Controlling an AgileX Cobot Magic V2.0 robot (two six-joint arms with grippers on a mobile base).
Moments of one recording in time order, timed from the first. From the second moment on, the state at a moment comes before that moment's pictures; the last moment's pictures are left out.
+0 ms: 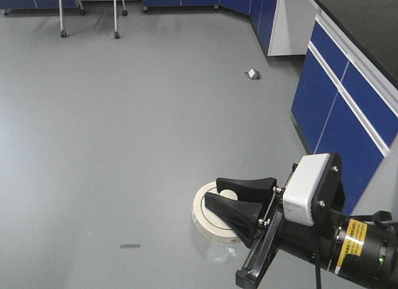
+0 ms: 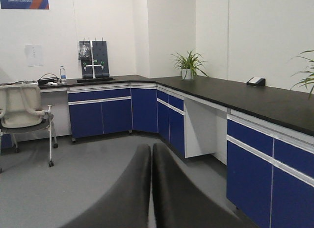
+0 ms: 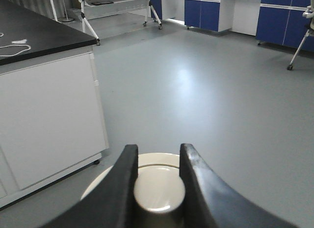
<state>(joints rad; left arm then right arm) -0.20 0.39 -0.23 0.15 -0.23 -0.17 0.56 1.16 -0.42 -0.72 -0.66 0.61</state>
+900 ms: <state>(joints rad) -0.20 0.39 -0.23 0.15 -0.23 -0.17 0.56 1.16 -0.42 -0.72 -0.66 0.61</state>
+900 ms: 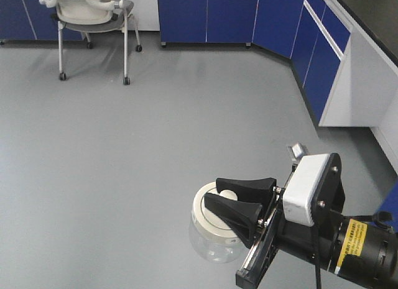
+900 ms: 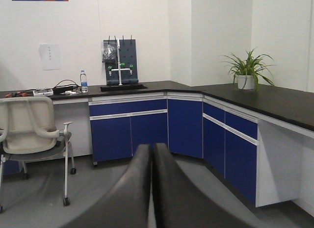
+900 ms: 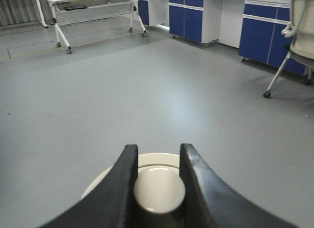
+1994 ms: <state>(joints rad) -0.20 0.39 -0.23 0.15 -0.22 -0.17 0.56 1.16 -0.42 -0.72 -0.66 0.61</state>
